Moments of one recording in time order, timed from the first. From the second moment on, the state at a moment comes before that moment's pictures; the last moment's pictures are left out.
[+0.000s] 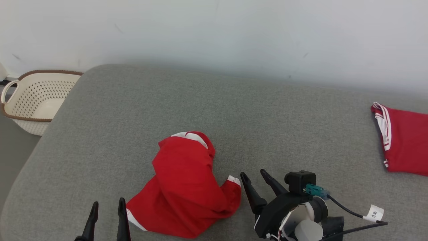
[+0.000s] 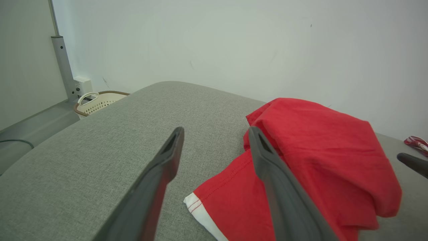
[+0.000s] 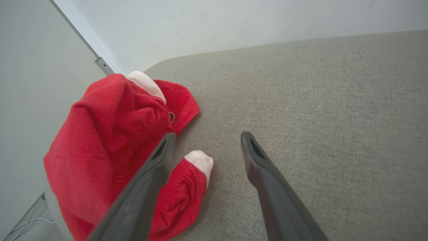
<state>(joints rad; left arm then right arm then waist) 0.01 0.10 -0.11 0.00 -0.28 0.15 -0.26 -0.38 -0.05 0.53 0.57 0.45 0.13 -0.12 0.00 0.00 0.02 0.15</state>
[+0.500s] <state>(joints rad) -0.04 0.06 -0.12 0.04 -0.26 0.11 -0.26 -0.57 -0.05 0.68 0.85 0.55 0.13 -0.09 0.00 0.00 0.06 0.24</state>
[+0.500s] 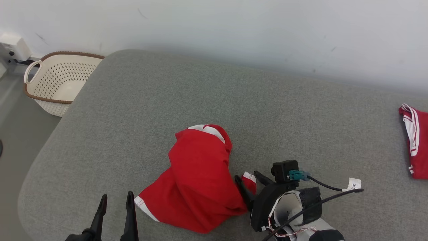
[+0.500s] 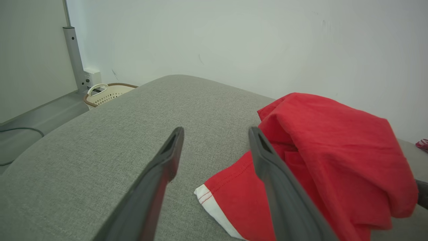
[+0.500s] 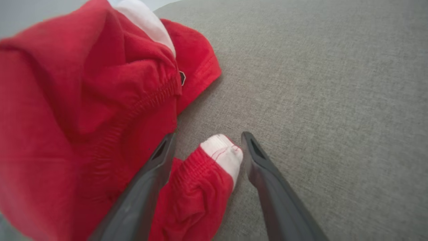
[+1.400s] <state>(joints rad) -0.03 0.05 -0.07 0.05 -0.26 0.09 -0.26 -0.75 -0.11 0.44 0.99 0.51 0.13 -0.26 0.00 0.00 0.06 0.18</state>
